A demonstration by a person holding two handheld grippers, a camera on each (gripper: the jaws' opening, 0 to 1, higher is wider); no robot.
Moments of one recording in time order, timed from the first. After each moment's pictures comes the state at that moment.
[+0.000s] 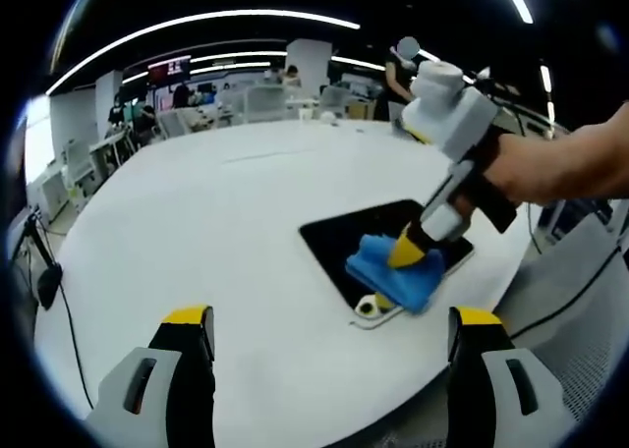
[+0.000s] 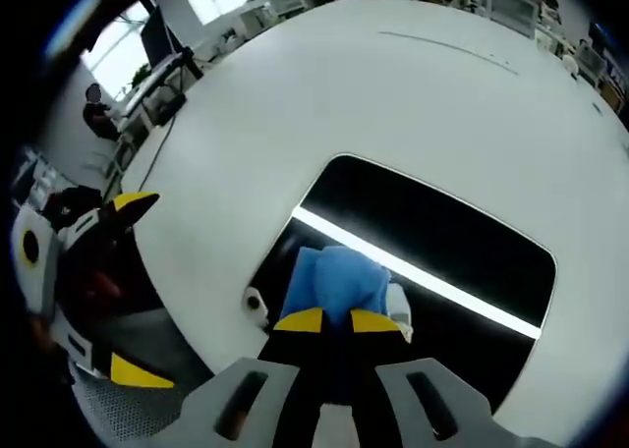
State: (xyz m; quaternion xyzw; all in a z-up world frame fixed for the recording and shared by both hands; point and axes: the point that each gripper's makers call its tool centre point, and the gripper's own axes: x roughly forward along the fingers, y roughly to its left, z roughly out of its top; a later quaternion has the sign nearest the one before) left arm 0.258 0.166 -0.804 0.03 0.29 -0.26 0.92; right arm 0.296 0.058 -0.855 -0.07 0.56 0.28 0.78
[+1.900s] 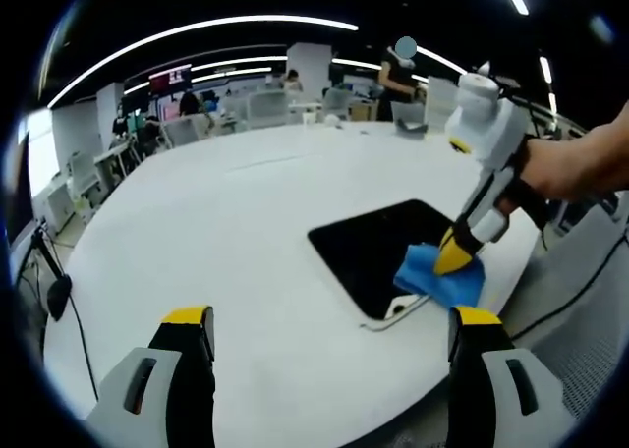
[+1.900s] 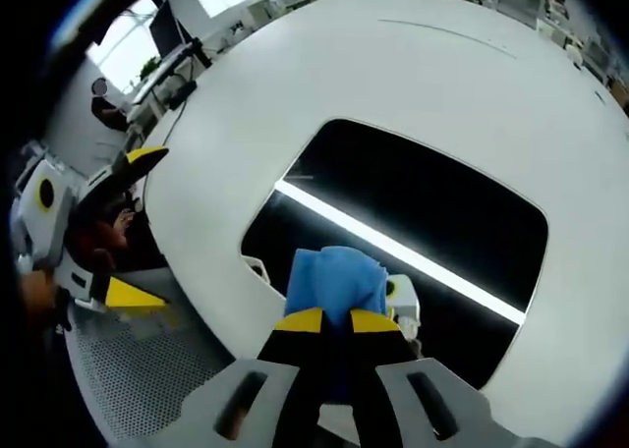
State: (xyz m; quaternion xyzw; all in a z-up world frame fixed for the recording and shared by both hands) left arm 0.261 0.170 -0.800 0.06 0.28 -0.25 0.93; right arm 0.266 0.025 -0.856 -0.07 0.57 0.30 0.76
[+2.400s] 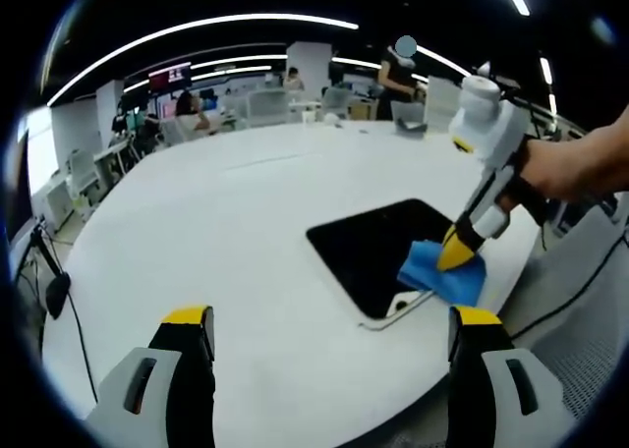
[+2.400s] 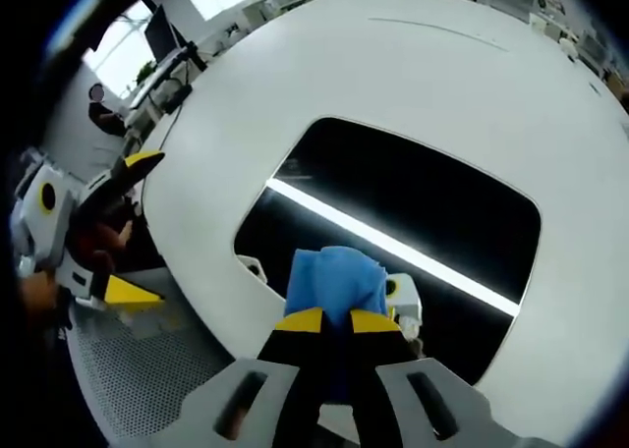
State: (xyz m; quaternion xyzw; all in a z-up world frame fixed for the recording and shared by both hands) left arm 0.260 0.170 -0.801 0.05 0.28 -0.25 0.92; right arm 0.266 0.018 -0.856 -0.06 0.58 0.29 0.76
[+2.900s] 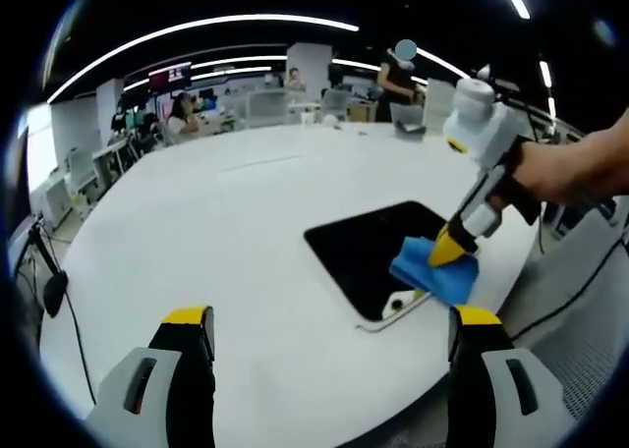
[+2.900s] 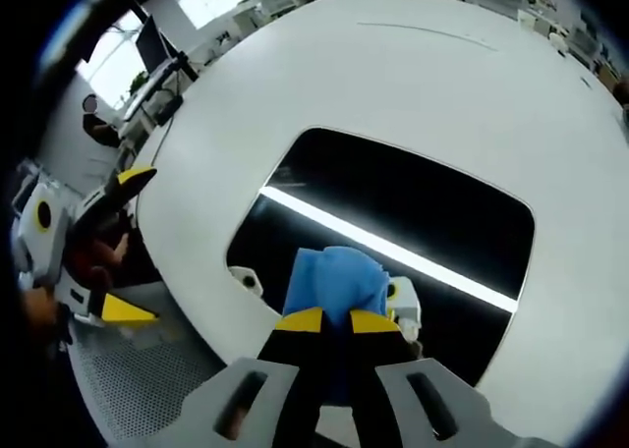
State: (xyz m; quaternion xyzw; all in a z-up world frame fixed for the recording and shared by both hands) left arm 0.260 0.168 -0.800 0.05 0.28 -0.25 0.92; right arm 0.278 0.016 -0.855 -0.05 0.57 0.27 0.77
